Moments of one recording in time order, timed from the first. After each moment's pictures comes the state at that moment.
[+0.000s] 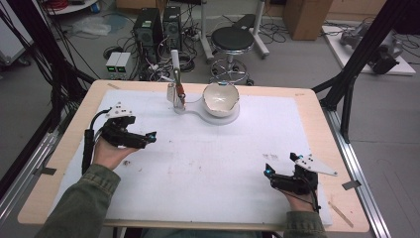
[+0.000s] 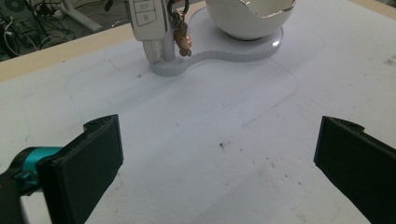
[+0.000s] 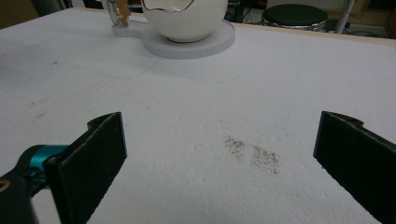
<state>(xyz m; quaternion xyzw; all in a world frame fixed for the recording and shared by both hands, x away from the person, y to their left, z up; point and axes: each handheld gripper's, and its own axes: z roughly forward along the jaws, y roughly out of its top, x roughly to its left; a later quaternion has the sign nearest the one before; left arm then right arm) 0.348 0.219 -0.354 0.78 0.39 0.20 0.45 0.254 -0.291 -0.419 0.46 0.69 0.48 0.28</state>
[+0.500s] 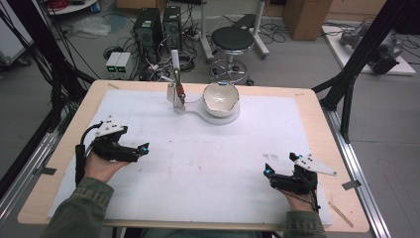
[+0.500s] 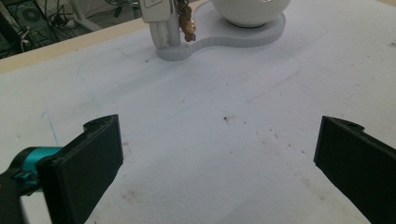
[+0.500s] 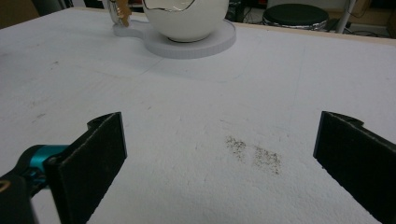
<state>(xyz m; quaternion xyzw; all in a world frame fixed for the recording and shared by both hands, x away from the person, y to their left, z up) 0.317 0.237 -0.375 0.77 0.39 0.22 0.46 0.254 -0.290 -0.420 0.46 0.69 0.48 0.28</state>
